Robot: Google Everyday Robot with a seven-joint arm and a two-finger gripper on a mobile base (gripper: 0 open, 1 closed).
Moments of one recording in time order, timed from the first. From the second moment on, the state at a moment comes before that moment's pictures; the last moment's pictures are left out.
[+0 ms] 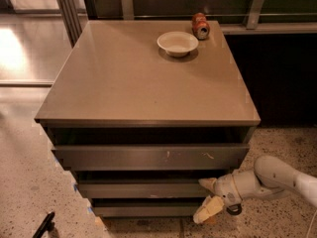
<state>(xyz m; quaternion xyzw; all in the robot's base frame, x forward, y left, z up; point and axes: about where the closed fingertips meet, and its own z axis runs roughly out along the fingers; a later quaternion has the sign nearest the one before) 0.428 -0.133 0.490 -0.42 0.77 0.43 0.22</state>
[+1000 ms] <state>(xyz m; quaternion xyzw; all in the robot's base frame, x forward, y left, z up) 0.436 -0.126 0.495 -0.42 0.77 0.40 0.27</state>
